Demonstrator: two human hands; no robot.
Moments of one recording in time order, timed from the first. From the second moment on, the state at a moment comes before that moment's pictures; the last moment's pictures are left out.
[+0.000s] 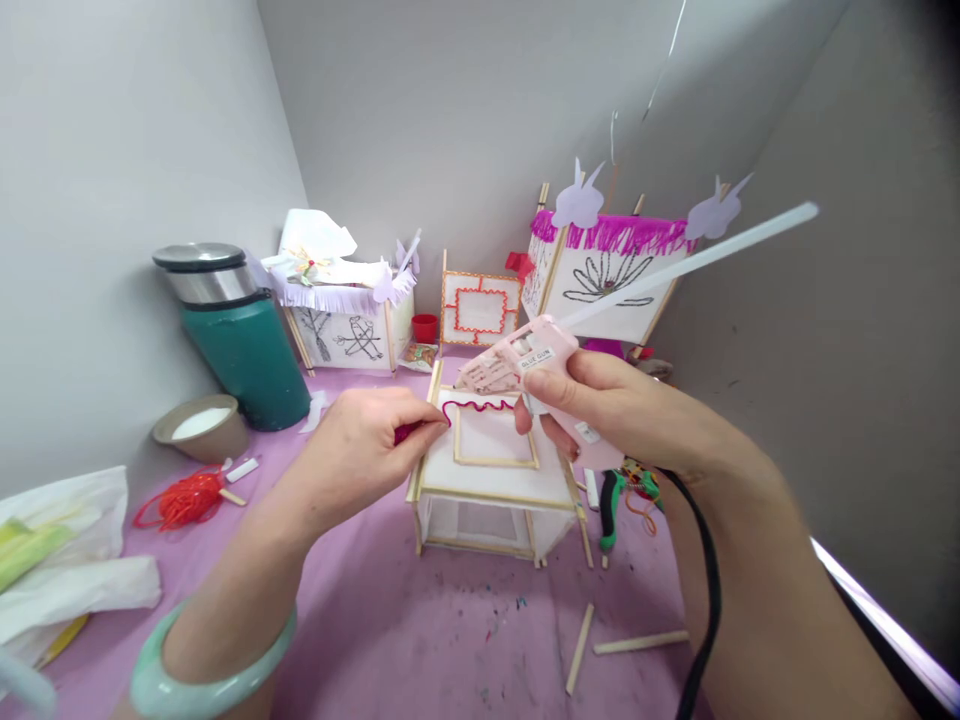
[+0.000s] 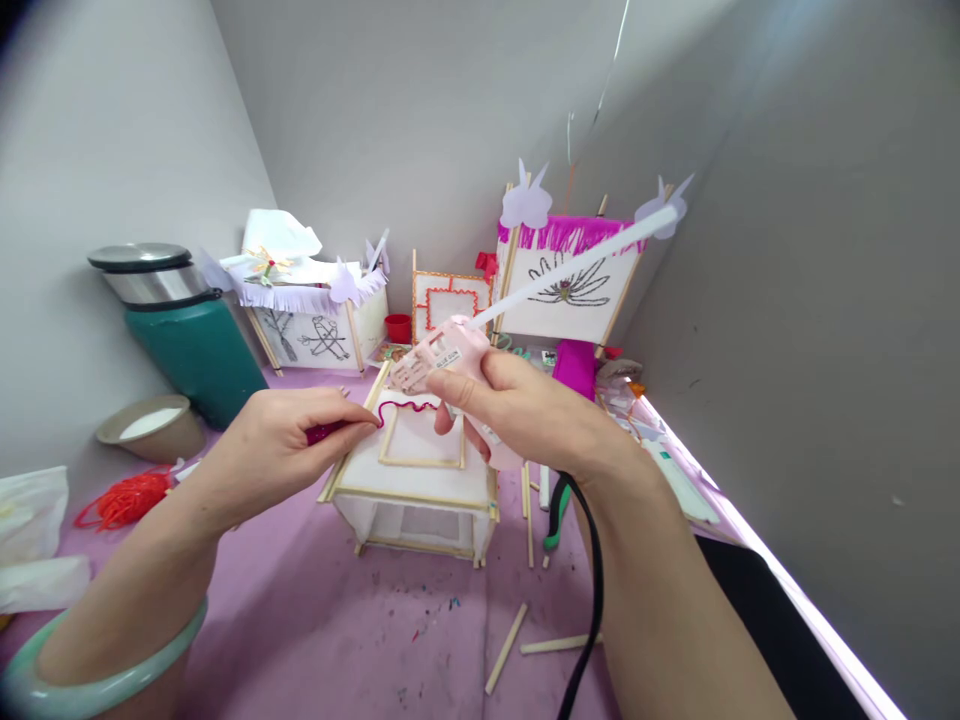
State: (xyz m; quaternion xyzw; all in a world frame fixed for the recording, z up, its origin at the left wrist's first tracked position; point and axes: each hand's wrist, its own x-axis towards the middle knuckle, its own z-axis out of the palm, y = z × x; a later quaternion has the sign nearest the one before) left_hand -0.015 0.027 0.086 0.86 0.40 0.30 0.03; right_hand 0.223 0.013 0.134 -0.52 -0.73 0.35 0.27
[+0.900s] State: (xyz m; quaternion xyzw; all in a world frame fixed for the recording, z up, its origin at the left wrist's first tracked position) left_hand -0.016 0.029 0.083 0.86 0.40 0.31 0.03; right_hand 0.224 0.012 0.138 -0.56 -0.76 0.29 0.15
